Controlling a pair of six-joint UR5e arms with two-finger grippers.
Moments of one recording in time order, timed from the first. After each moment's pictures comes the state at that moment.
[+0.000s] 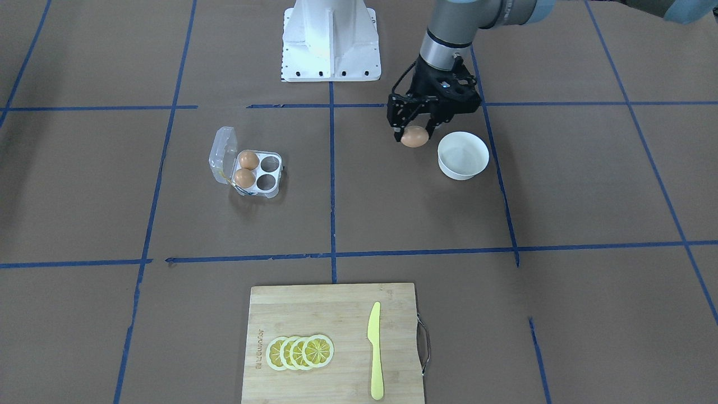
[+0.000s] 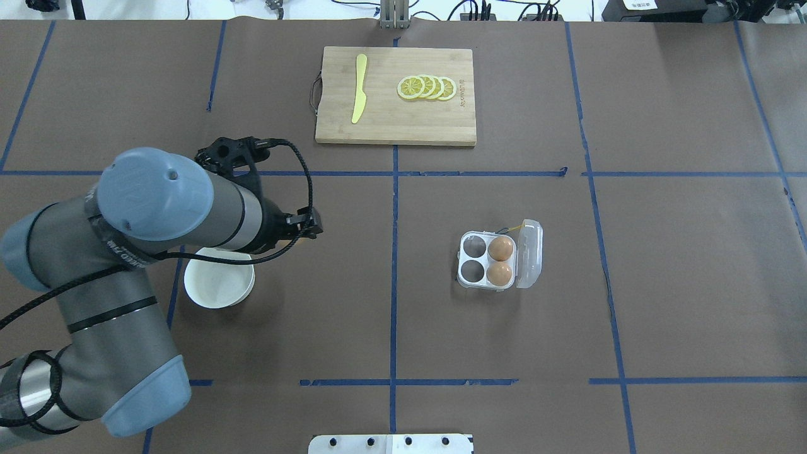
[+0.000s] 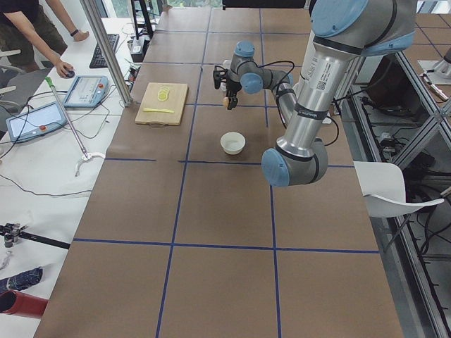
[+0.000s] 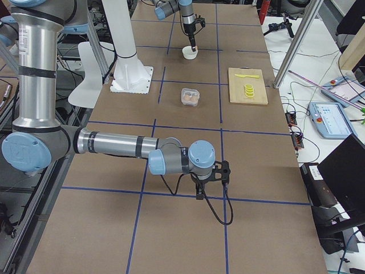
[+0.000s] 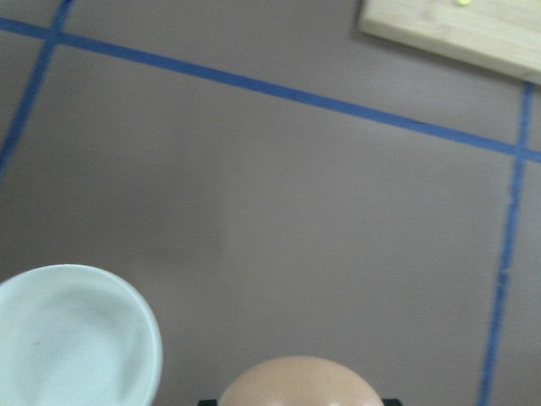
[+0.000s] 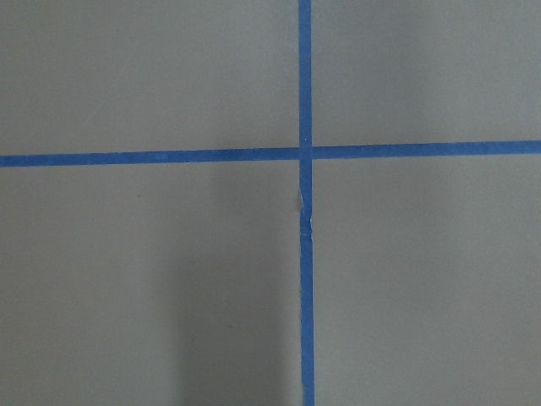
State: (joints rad) left arm -0.53 -2.08 -1.97 -1.69 -1.77 -1.46; right arm 1.54 -1.67 1.60 -1.38 2.43 0.14
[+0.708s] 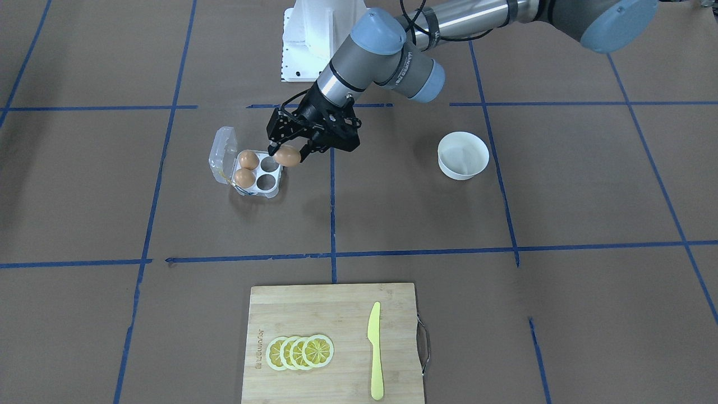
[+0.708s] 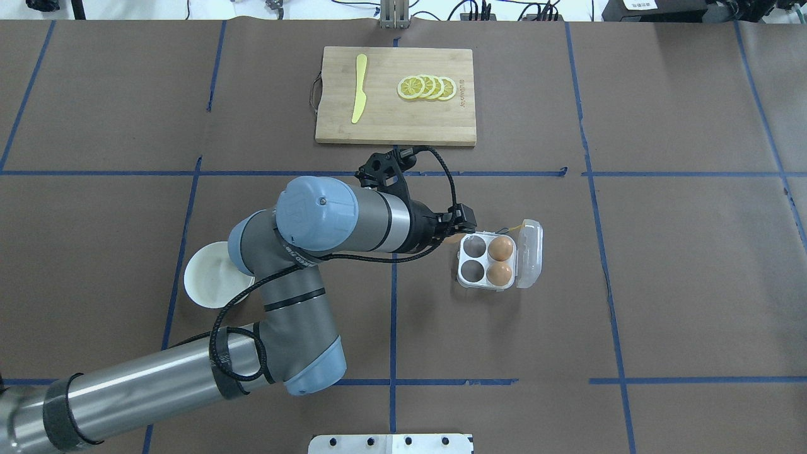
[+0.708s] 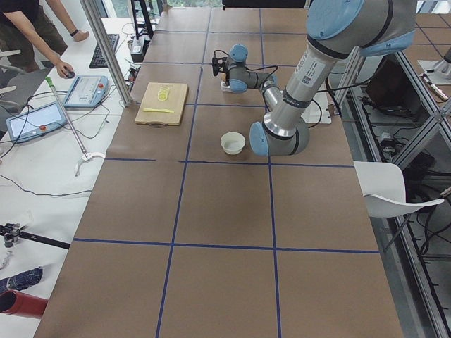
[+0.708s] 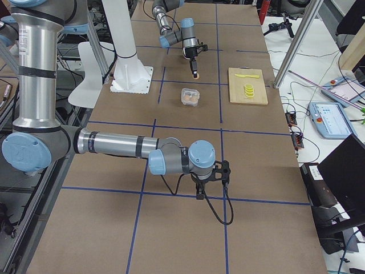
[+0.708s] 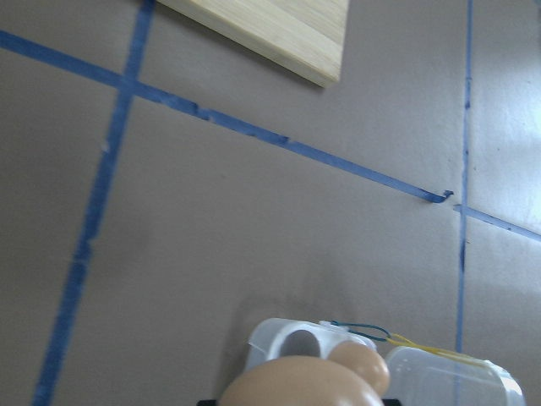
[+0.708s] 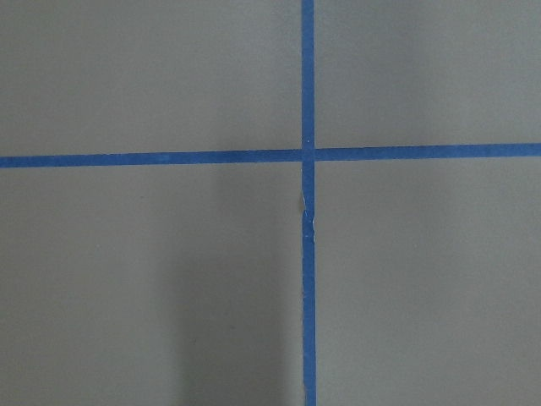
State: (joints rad) left arm -0.42 -2.38 -1.43 -2.36 -1.77 -1.62; right arm 1.54 -1.67 1.60 -1.38 2.43 0.13
